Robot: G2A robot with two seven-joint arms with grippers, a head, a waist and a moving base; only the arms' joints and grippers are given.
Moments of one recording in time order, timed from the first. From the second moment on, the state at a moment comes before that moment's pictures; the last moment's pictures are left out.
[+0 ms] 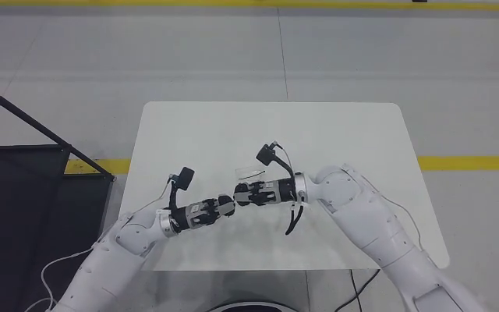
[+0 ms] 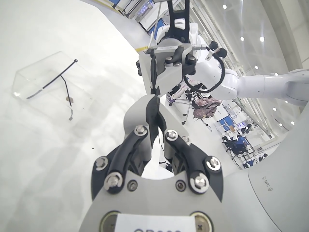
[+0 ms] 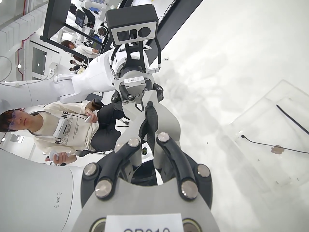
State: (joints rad) left arm 1.22 -1.00 -1.12 -1.41 0.02 -0.95 -0.54; right arm -0.69 -1.23 0.76 -1.24 0.08 -0.58 0.97
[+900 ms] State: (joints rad) left arm 1.27 -1.02 -1.17 -1.46 0.16 -0.87 -0.23; right arm -0.86 -1.19 0.84 -1.35 0.09 -0.63 0.93
